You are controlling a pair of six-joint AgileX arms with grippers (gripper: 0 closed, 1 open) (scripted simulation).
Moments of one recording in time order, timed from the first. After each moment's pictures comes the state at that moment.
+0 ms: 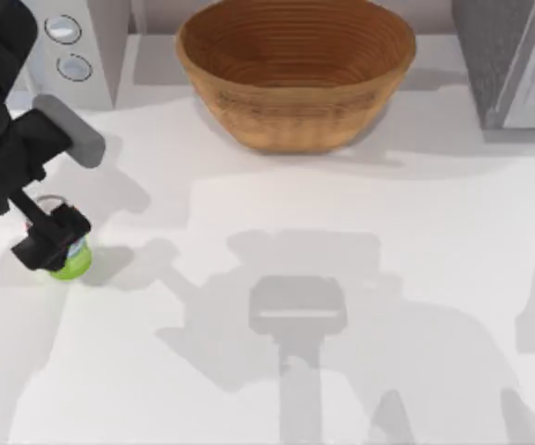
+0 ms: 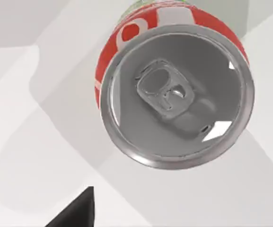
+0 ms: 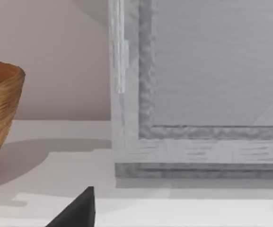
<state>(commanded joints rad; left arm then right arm) -0.16 1.79 1.36 -1.12 0.00 0.65 0.00 0.00 0.00 0.00 0.00 0.00</state>
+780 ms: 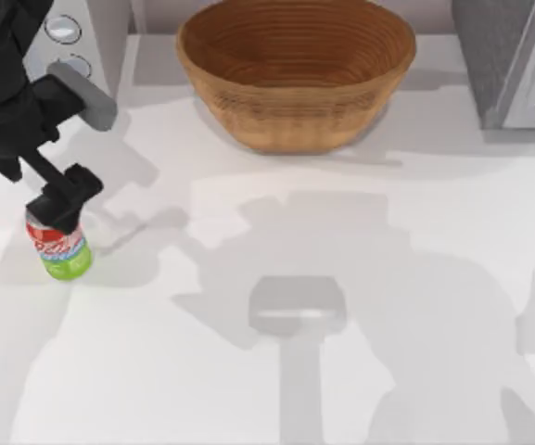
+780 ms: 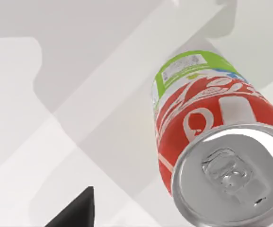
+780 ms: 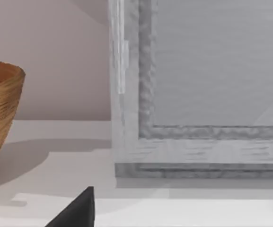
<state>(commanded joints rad) -0.16 1.95 1.58 -1.21 0.00 0.65 0.00 0.00 0.00 0.00 0.00 0.00</state>
